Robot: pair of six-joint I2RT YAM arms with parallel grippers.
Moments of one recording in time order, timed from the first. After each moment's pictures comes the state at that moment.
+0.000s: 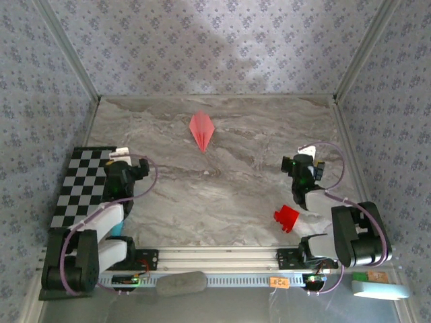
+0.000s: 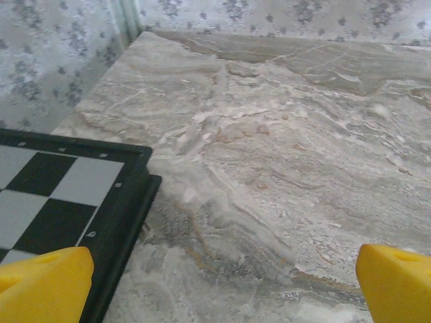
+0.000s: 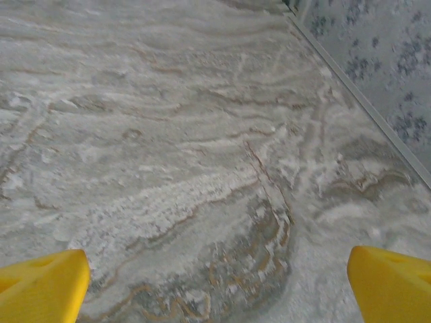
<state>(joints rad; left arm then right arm) -0.07 1.13 0.28 0.48 -0.24 -0.09 0.14 1.31 0.37 0.44 0.43 0.08</state>
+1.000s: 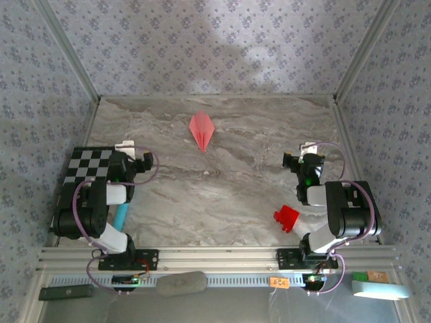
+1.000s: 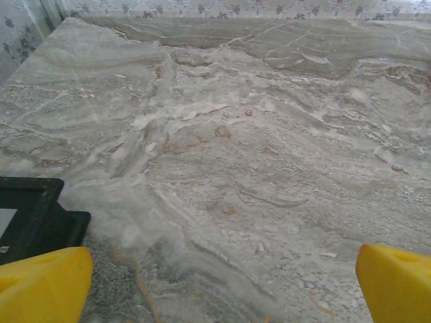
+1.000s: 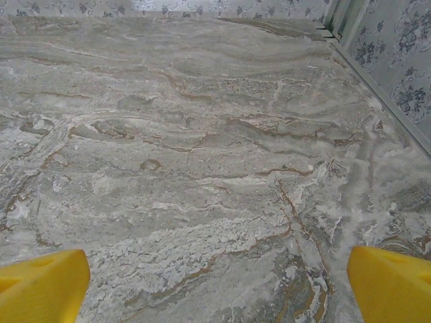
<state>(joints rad) 0.01 1.53 0.40 0.73 -0.03 -0.03 0.00 1.52 0.36 0.77 0.19 -0.02</state>
